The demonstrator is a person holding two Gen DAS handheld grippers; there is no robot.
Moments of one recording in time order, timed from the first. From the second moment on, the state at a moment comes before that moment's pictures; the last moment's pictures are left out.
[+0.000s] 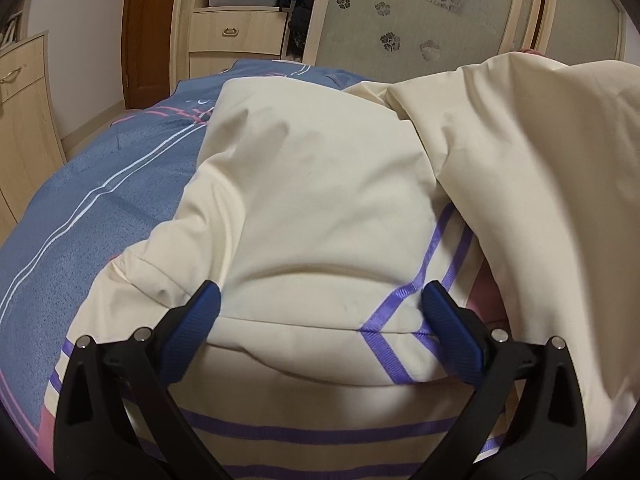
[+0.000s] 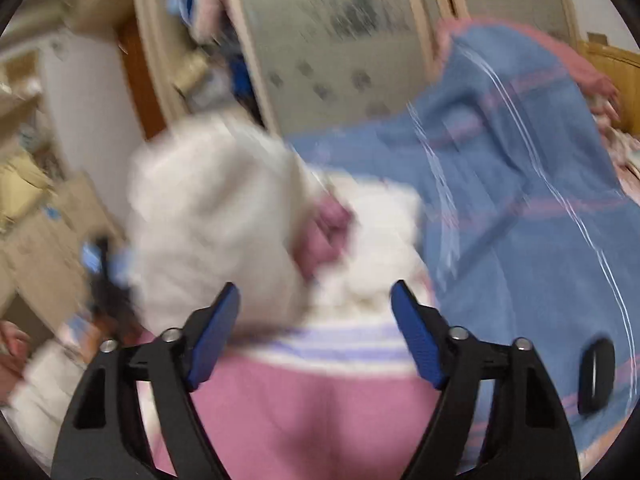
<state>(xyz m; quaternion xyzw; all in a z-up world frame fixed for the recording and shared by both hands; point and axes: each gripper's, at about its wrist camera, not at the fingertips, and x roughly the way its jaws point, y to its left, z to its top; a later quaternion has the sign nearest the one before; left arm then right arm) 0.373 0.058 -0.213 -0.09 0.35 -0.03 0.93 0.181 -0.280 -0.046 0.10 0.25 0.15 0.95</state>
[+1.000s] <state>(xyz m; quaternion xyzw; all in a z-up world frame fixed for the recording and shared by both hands) 0.369 0.073 -0.220 -0.12 0.35 -0.05 0.93 0.281 -0.284 -0.162 0.64 0.24 0.28 0.67</state>
